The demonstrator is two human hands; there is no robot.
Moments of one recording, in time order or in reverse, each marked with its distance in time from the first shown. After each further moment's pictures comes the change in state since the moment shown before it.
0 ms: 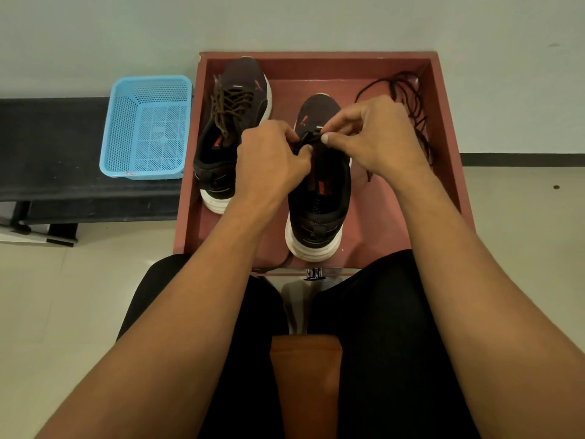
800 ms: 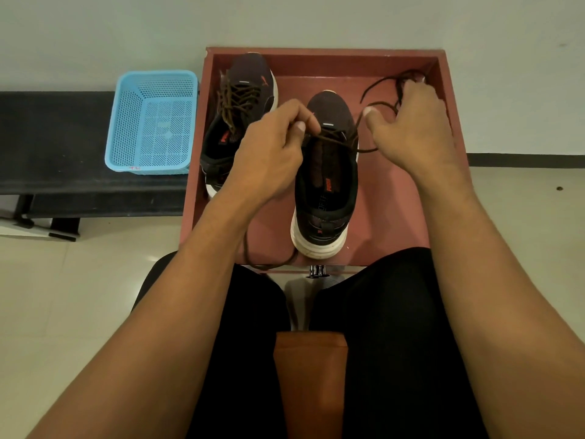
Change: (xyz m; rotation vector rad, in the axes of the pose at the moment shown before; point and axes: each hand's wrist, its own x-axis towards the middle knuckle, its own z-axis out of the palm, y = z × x) left_hand -0.010 -0.003 -0.031 -0.268 -0.164 0.195; right_hand 0.002 0.011 -0.014 -0.256 0.157 0.251
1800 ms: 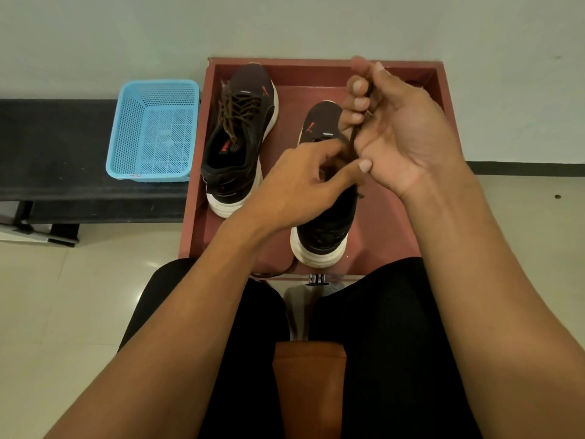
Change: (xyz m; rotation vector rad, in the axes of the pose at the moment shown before) left_hand -0.013 0.026 0.013 -0.097 -0.291 0.104; right_hand -0.025 -0.049 -0.023 1.801 -0.485 0.188
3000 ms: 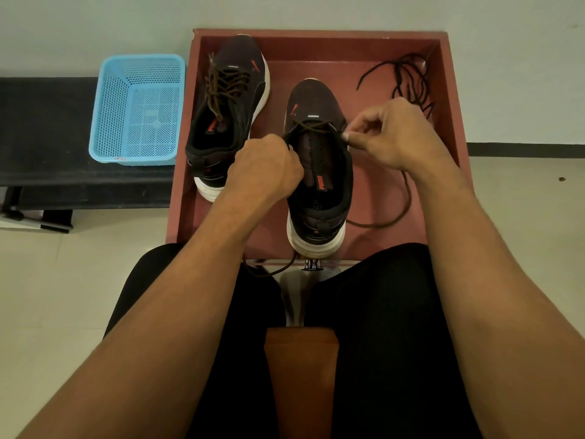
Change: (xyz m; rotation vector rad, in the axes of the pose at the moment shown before) left_hand 0.016 -0.031 0.008 0.458 0.120 -0.604; right_hand 0.021 0.004 -0.077 -1.681 0.140 -0.028
